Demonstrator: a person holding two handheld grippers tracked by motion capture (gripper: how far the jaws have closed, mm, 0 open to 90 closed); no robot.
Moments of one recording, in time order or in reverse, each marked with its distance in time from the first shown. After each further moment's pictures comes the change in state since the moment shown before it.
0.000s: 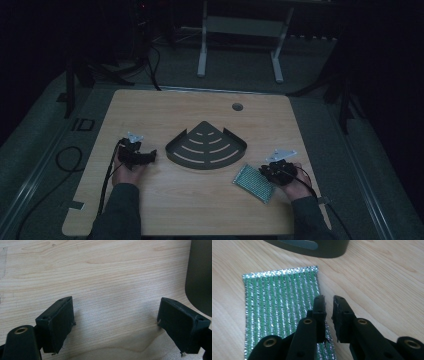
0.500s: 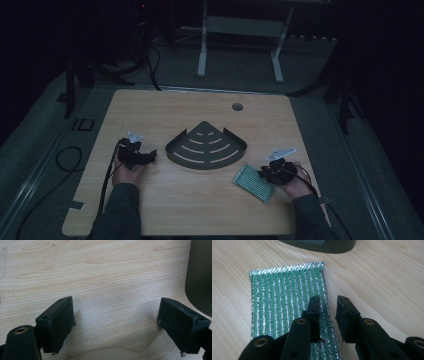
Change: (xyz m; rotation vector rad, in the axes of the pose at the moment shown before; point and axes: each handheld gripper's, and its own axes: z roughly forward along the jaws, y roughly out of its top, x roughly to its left) left arm 0.000 0.000 0.000 0.000 0.000 0.000; right arm -0.006 0.000 0.004 0.036 0.074 0.011
